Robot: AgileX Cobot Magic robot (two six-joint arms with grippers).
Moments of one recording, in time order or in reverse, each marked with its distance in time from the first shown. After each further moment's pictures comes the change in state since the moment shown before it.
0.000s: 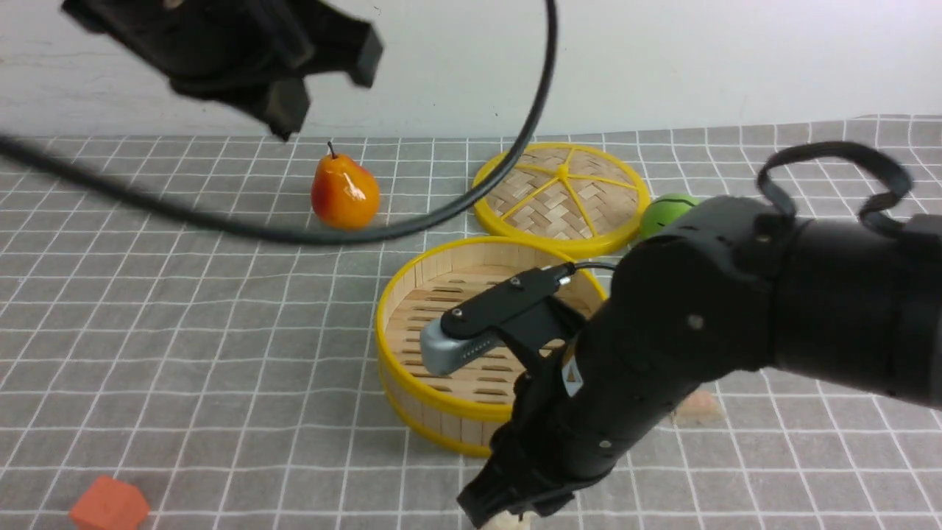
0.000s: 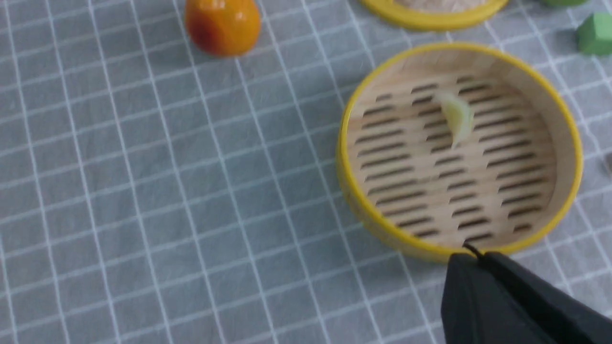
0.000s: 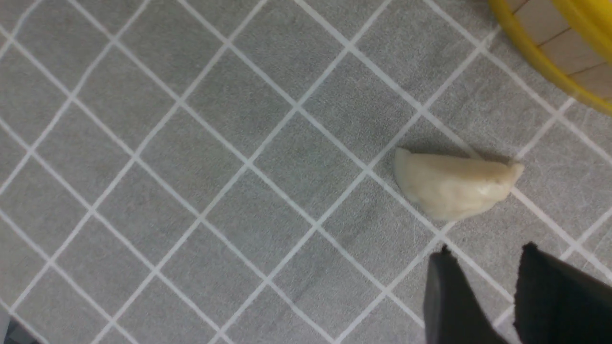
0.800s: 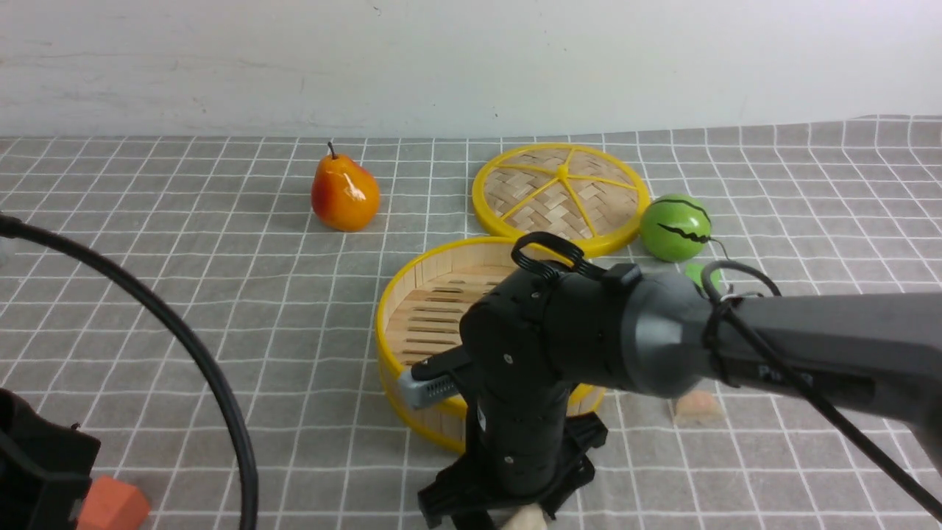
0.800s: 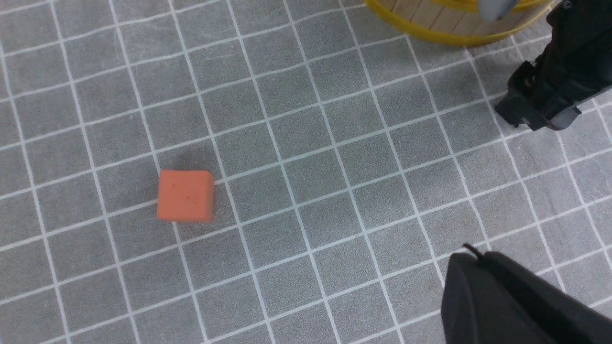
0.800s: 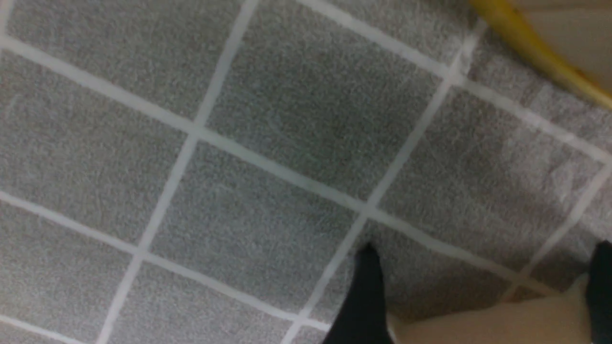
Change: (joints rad) right arm 0.000 0.363 -0.213 -0.122 0.139 0.291; left arm 0.000 -0.582 0.694 -0.095 -0.093 -0.015
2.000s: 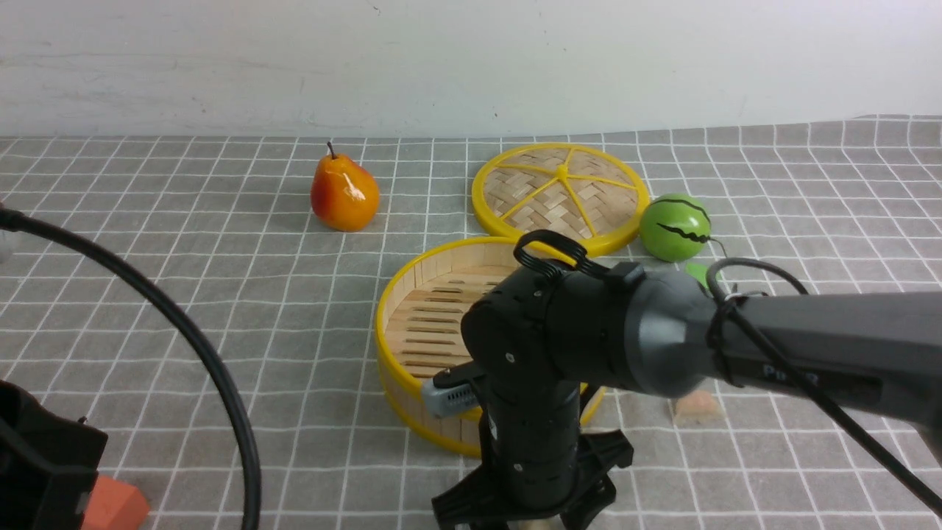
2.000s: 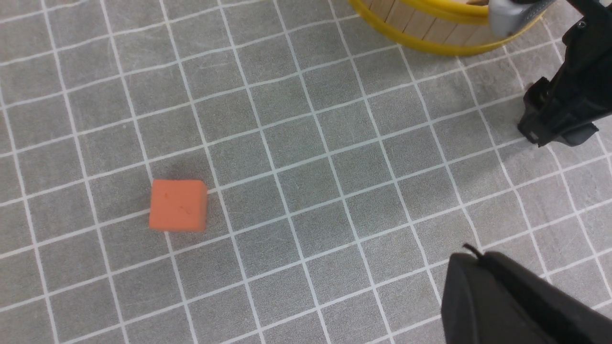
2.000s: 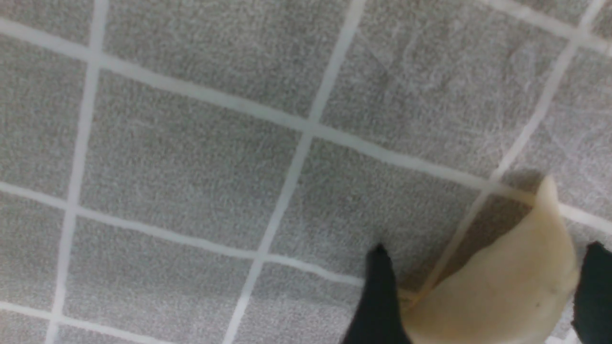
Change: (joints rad) right arm -0.001 -0.009 0.002 0.009 0.099 0.111; left arm 0.000 0.000 0.001 -0.010 -0.018 0.000
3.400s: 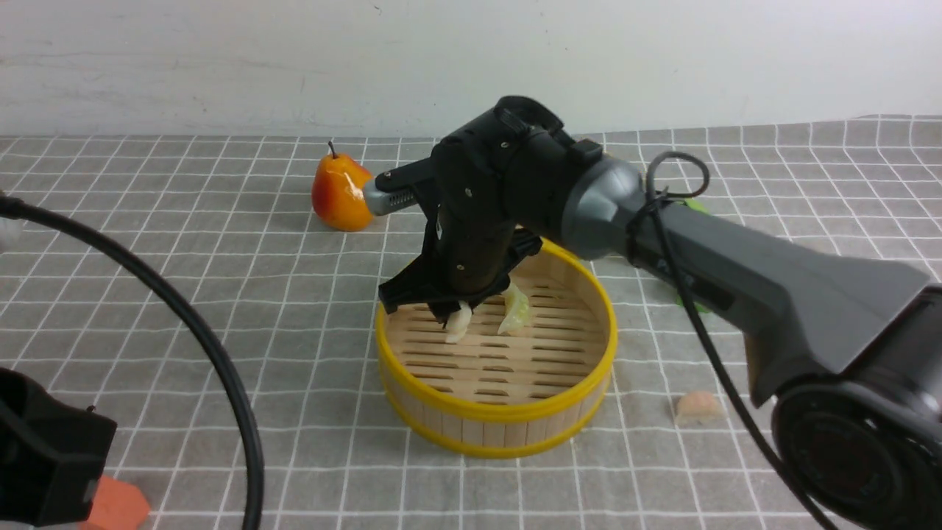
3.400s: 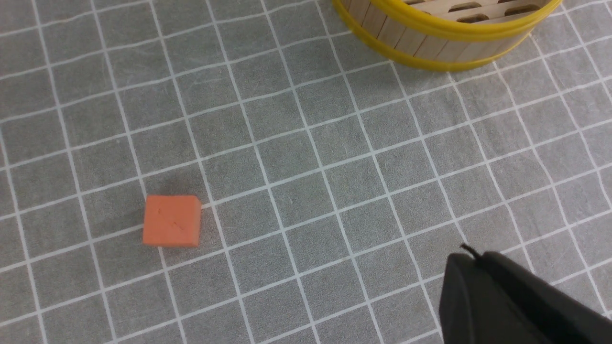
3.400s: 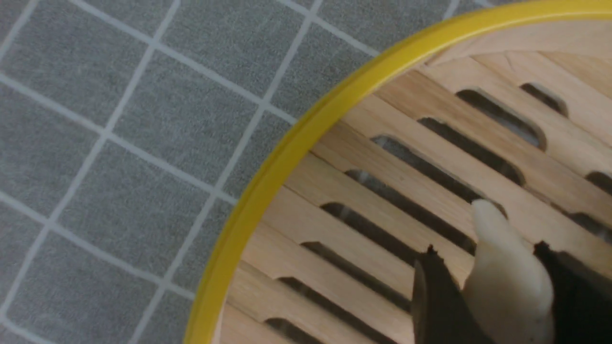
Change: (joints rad) right arm -0.135 0.337 -0.755 -0.141 -0.042 -0.227; left arm 0.000 0.000 0.000 -0.002 -0.028 0.000
